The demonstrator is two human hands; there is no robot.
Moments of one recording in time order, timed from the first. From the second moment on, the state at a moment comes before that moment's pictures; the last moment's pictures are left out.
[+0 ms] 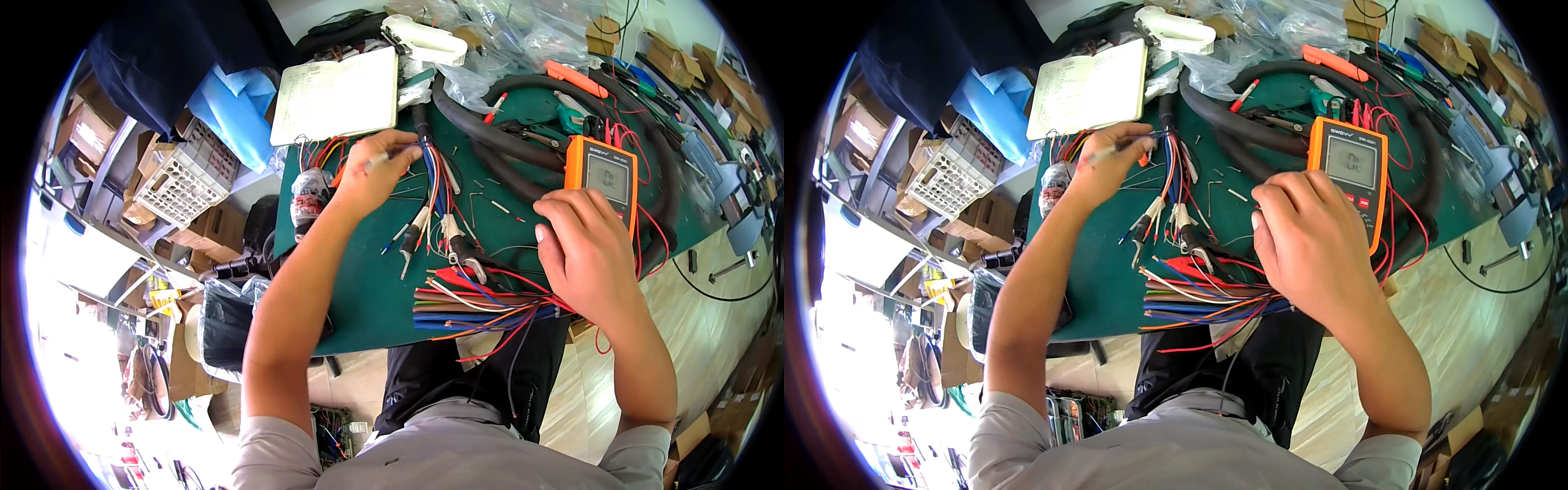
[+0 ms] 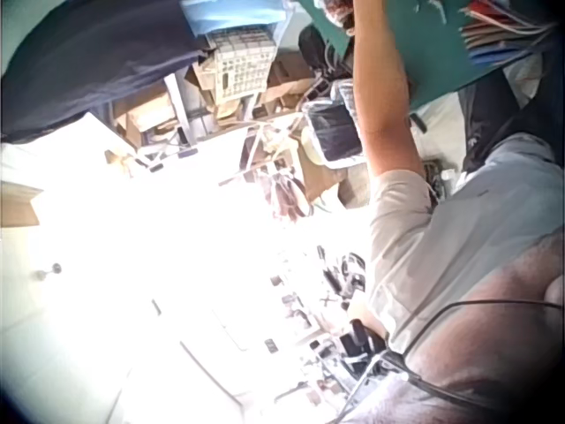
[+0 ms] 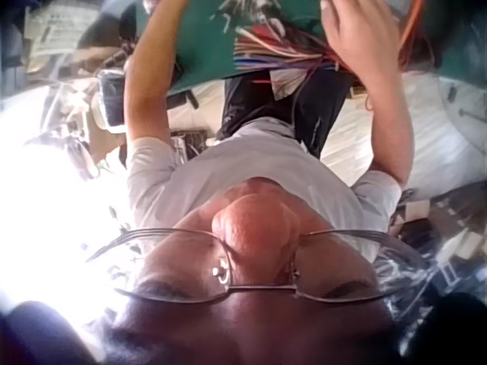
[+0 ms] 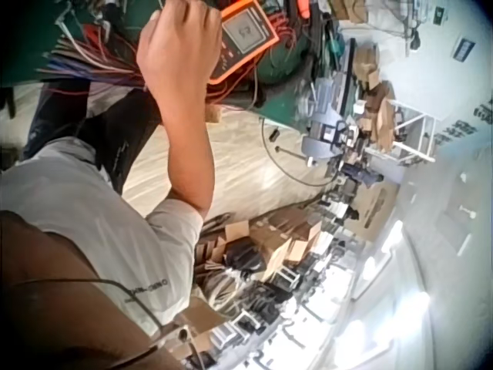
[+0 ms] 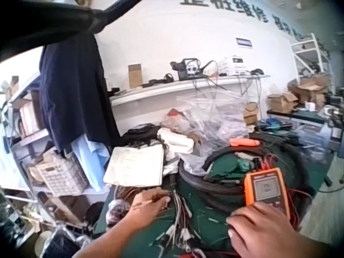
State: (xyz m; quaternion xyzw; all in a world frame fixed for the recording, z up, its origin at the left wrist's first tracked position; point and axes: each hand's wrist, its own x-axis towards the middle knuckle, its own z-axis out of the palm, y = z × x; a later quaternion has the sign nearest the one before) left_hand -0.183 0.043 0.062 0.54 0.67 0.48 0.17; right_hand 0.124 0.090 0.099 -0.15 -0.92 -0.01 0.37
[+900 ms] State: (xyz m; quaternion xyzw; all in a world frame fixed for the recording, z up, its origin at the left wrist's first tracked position) left_hand -0.126 0.024 0.043 0.23 0.59 0.73 0.25; right_hand -0.038 0.154 0.087 -0.29 -0.93 0.20 -0.05
